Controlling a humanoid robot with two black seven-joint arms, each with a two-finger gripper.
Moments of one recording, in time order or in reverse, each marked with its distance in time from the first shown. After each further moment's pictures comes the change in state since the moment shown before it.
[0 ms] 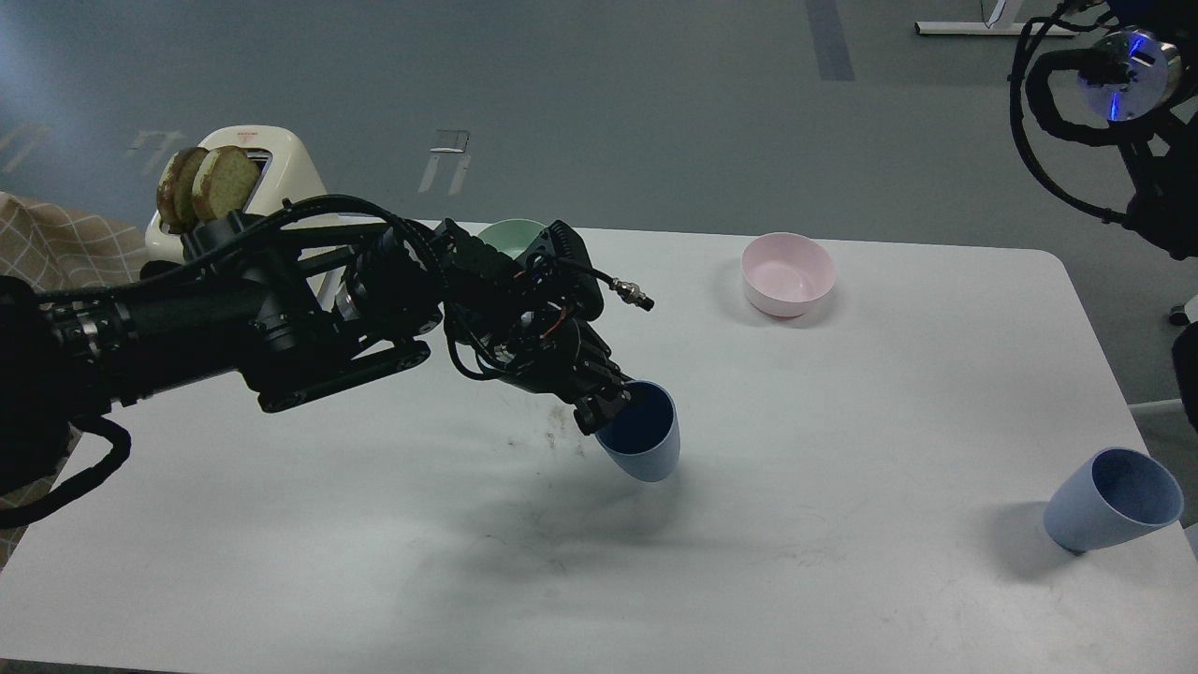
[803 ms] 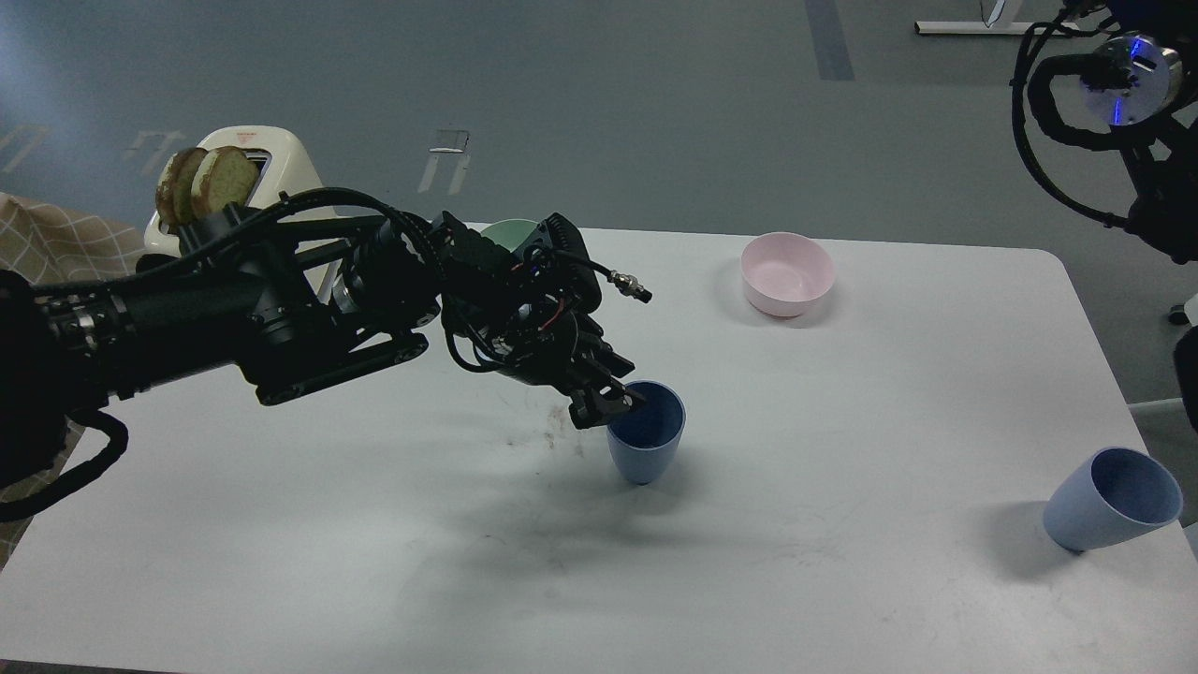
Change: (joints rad) left arm -0.039 0.010 -0.003 0.003 -0.014 0.000 -0.001; right arm -0.009 -0.006 0.000 0.001 0.000 0.000 0.000
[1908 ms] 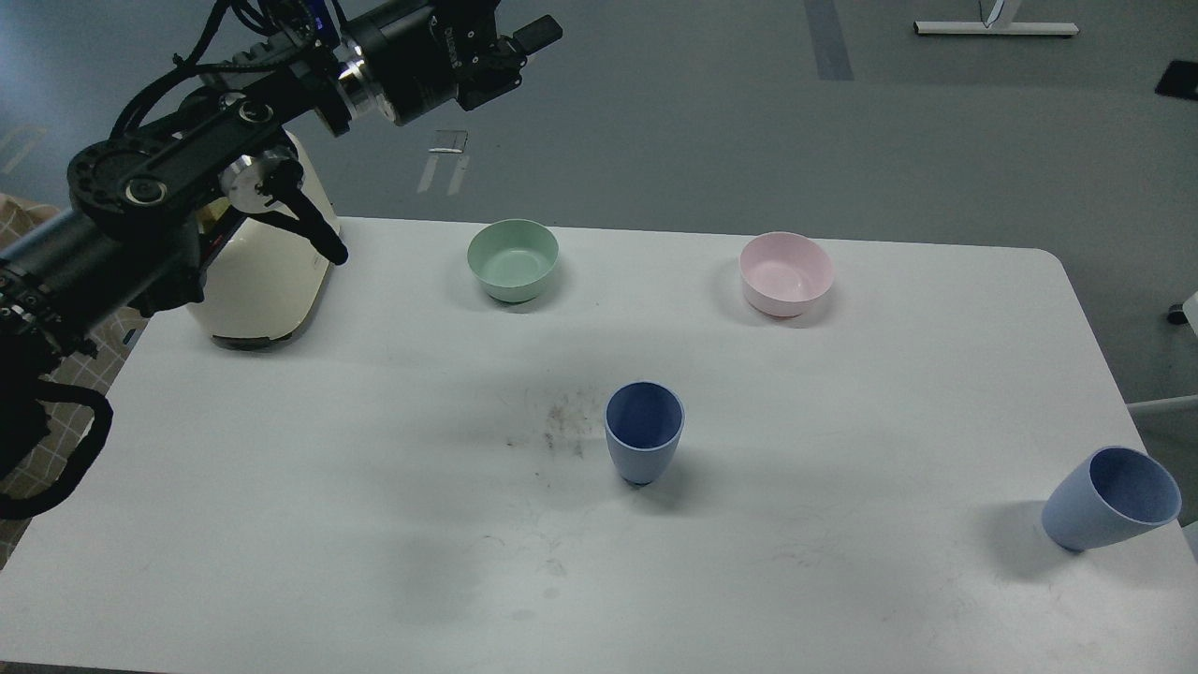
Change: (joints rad) left arm 0.072 0.056 -0.409 0.366 -1.399 0.000 0.066; right arm -0.116 -0.995 -0.373 0.806 -0.757 0.000 0.000
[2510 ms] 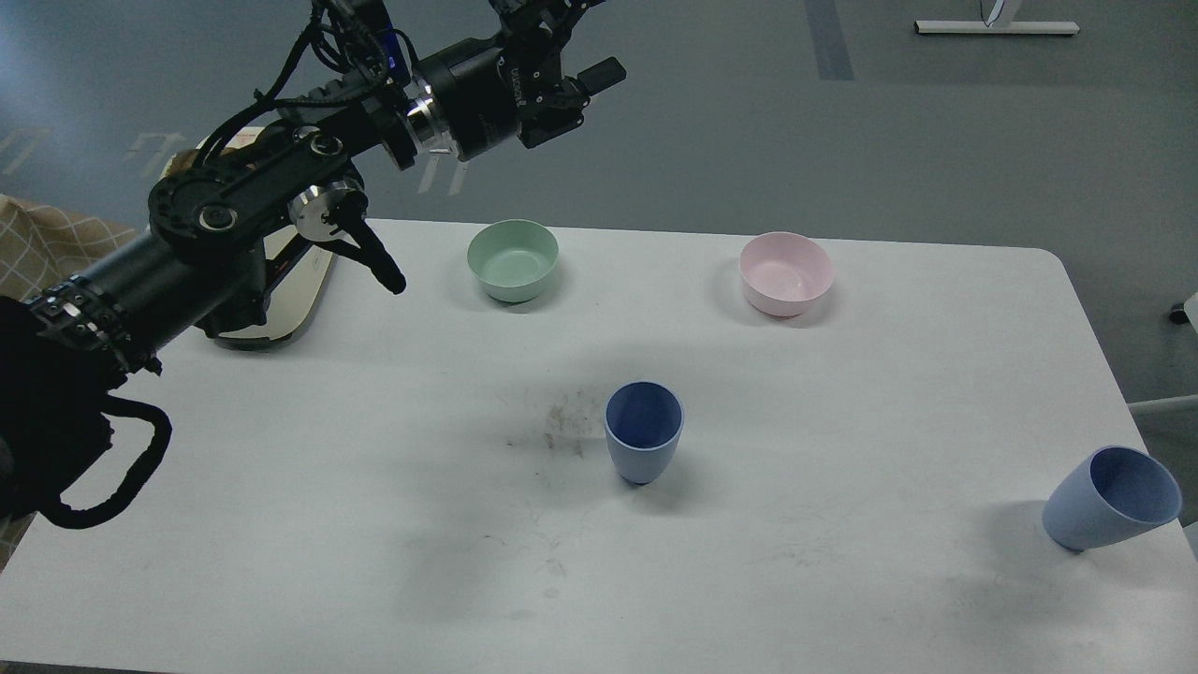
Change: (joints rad) left arm 0.030 -0.109 -0.001 0.002 0.006 0.000 0.005; right arm -0.329 -0.167 -0.081 0.109 -0.374 0.000 0.000
